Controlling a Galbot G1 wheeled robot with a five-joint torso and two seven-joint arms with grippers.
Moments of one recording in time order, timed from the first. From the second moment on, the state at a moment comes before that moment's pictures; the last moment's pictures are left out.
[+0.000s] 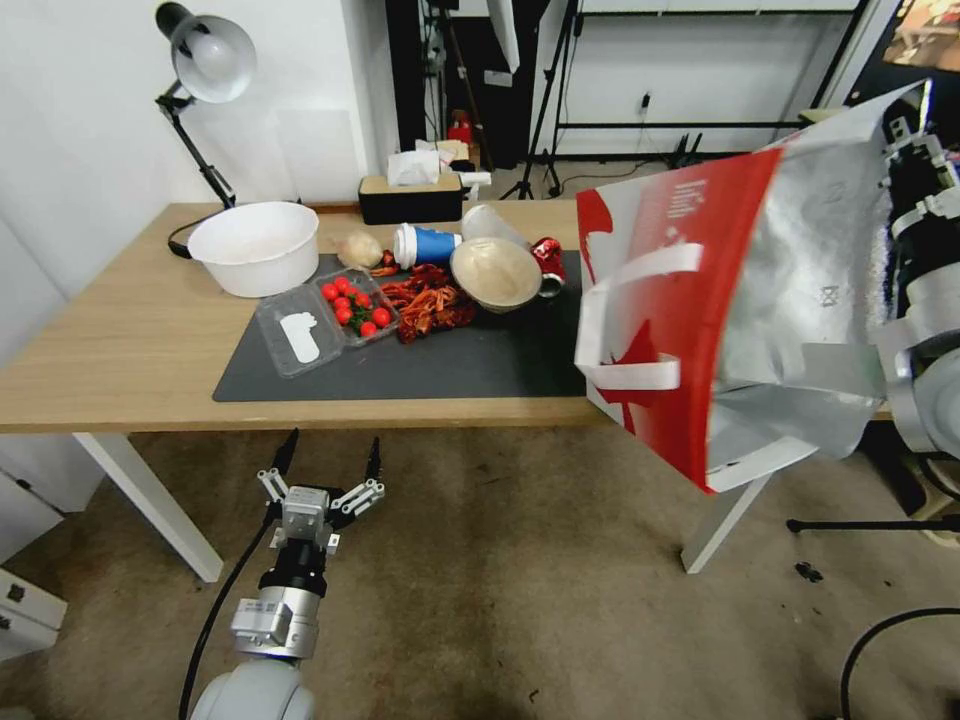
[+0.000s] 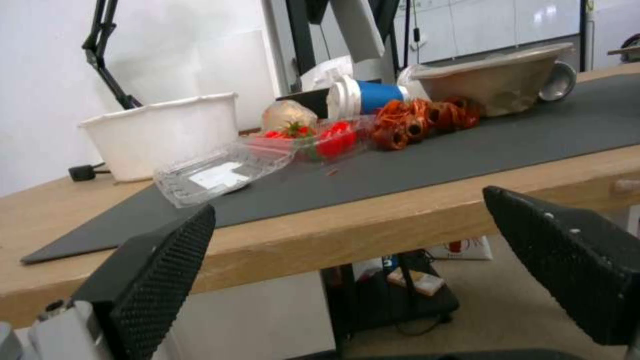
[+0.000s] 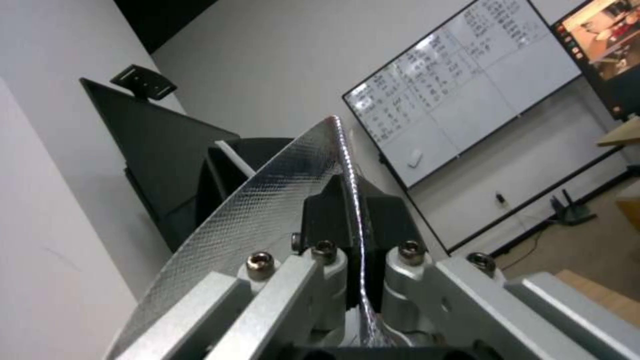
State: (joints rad) left arm 1.69 -1.39 -0.48 -2.09 0.00 -0.25 -0.08; right arm -0.98 0.79 0.71 2.14 1.38 0.04 0.41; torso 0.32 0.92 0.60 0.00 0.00
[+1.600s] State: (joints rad) left arm 1.68 -1.39 -0.46 -2.07 0.01 -0.27 -0.08; right arm -0.86 0.73 0.67 2.00 1.36 -0.04 0.48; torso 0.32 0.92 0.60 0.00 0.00
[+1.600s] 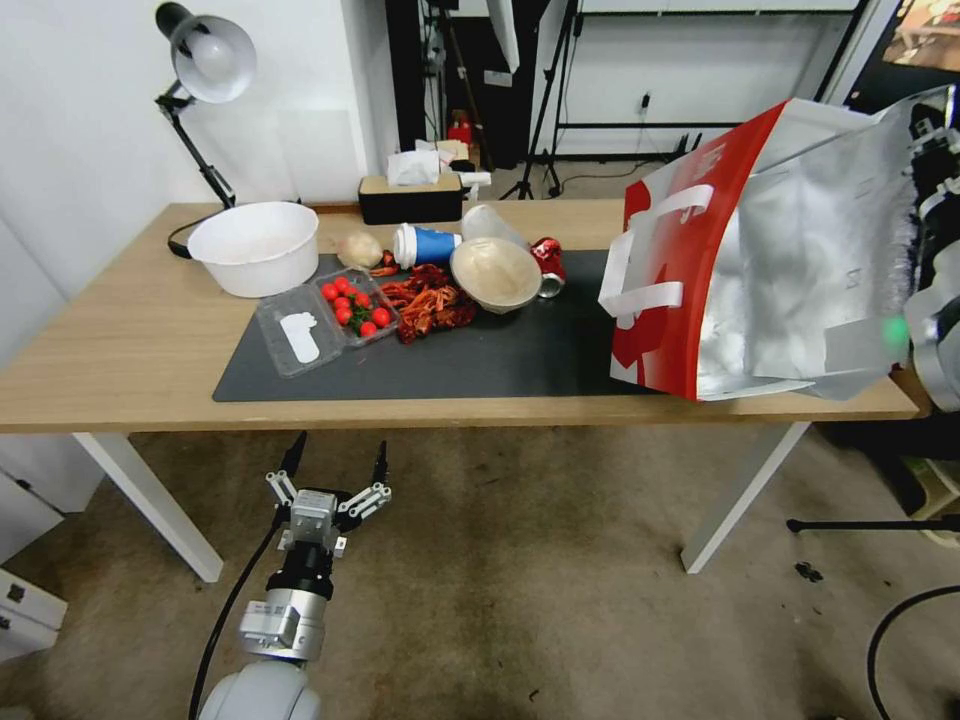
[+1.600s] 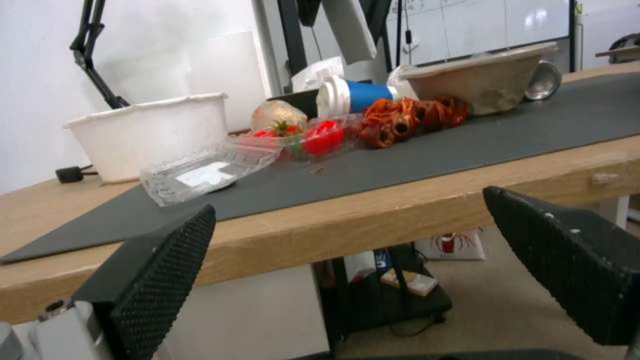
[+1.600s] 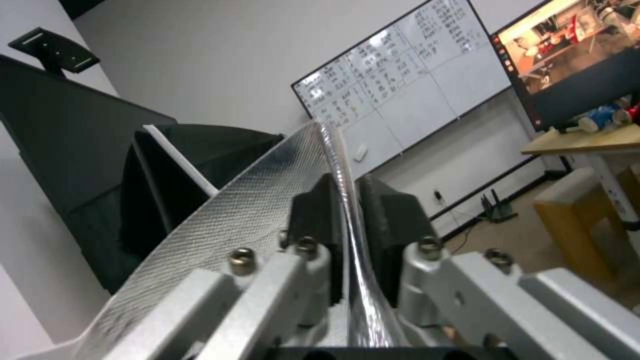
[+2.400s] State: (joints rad) left arm 1.67 -1.39 -0.45 -2.05 0.00 -0.27 -0.08; right arm -0.93 0.75 0.68 2.03 1.27 -0.05 0.29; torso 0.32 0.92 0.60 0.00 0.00
